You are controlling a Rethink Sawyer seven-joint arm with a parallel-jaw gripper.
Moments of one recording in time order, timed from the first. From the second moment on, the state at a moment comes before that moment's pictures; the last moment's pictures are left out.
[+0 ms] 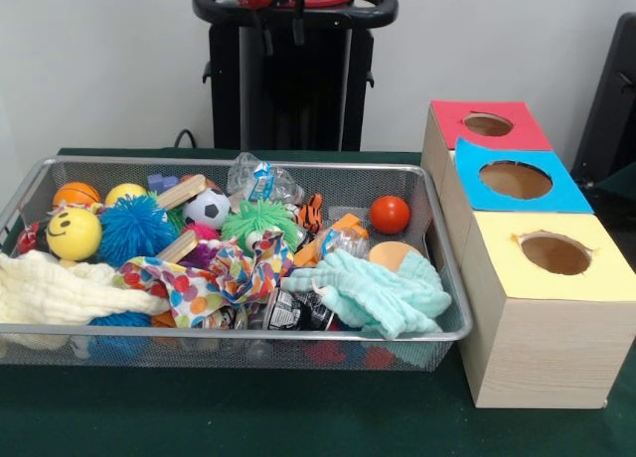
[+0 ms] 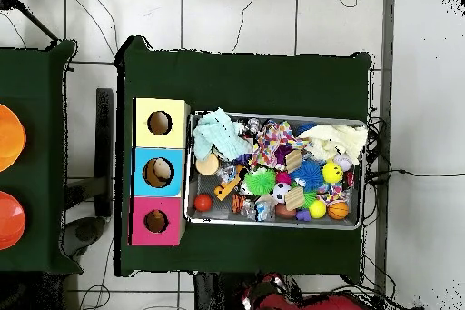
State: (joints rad) arm -1.05 -1.11 0.73 2.59 -0.60 0.34 1.38
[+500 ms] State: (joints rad) arm -0.99 -1.11 0.73 2.58 -0.57 0.37 1.38
